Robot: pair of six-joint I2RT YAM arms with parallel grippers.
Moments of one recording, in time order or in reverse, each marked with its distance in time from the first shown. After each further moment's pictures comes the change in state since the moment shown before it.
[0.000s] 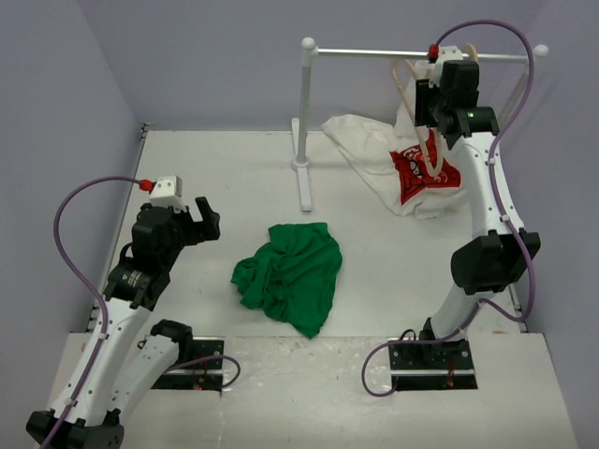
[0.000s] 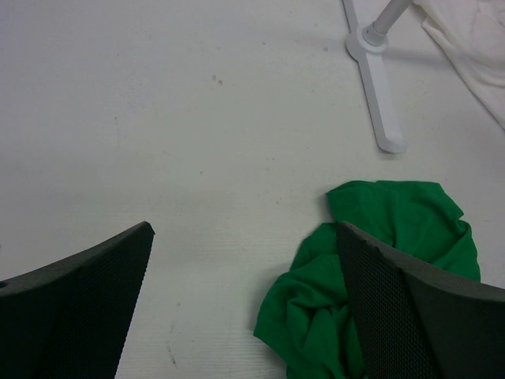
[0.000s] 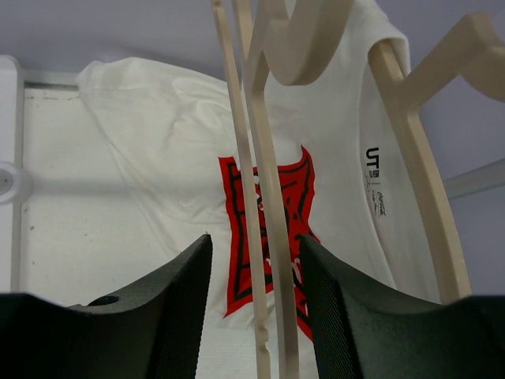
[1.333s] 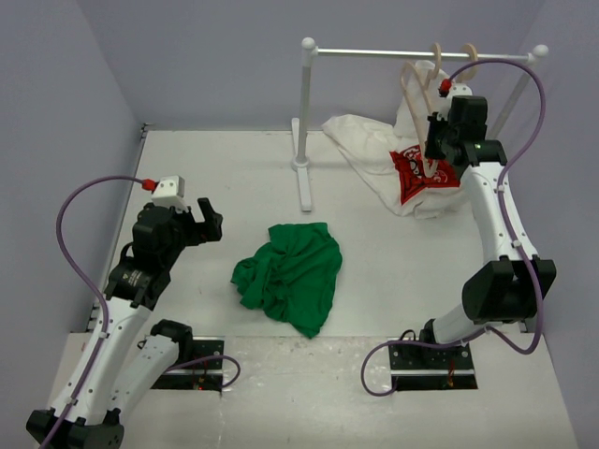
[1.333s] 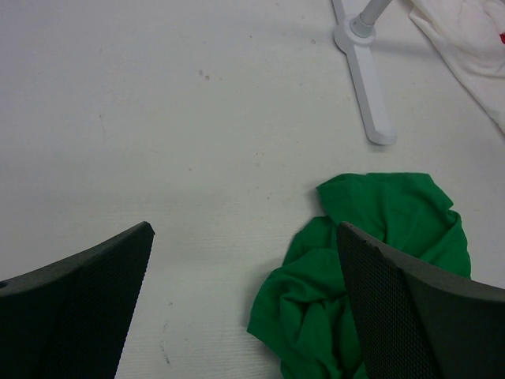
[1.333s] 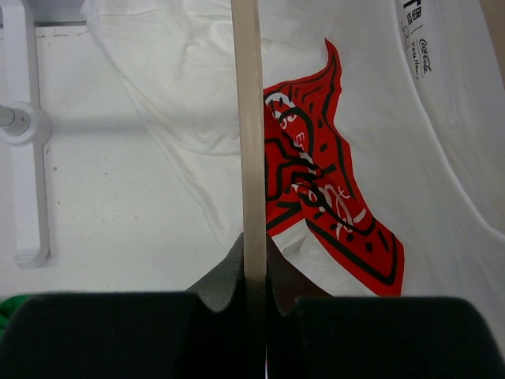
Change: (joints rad) left arm 0.000 0.005 -0.002 0.002 0.038 0.000; right arm -0.059 -0.226 -0.397 0.077 -0.105 0.118
